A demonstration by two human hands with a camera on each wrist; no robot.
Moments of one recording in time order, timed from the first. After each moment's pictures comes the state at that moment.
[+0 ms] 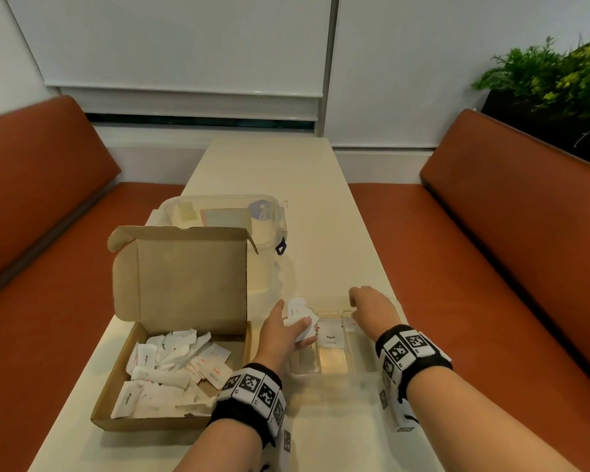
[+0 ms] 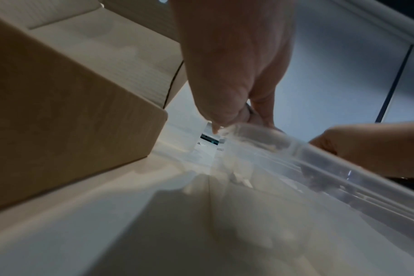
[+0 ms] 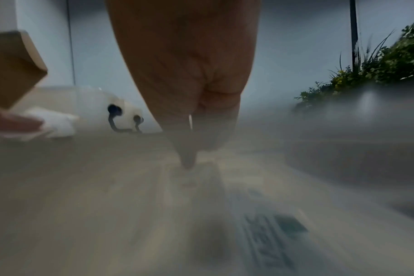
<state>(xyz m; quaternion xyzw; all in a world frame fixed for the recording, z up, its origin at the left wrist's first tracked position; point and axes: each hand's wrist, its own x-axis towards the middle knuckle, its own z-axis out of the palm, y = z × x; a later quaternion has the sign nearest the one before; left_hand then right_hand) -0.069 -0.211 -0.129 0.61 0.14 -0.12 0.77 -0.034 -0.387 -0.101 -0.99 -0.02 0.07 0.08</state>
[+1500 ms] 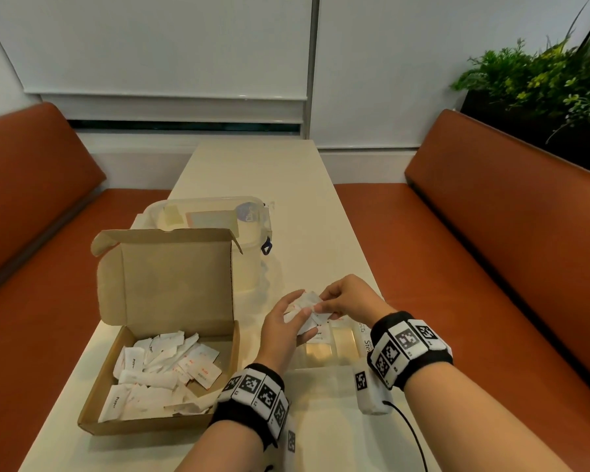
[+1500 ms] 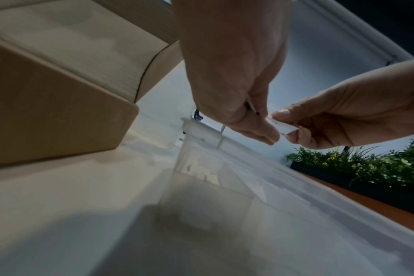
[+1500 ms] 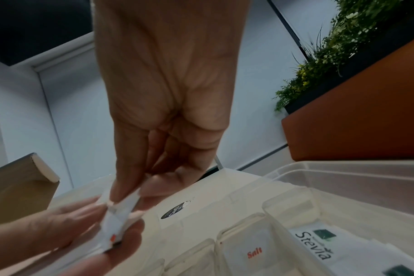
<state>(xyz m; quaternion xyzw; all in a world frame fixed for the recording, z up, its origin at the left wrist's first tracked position) -0.082 -0.237 -0.121 0.58 0.07 -0.07 0.80 -0.045 -0.386 -0.068 -0.88 -0.02 0.15 0.44</state>
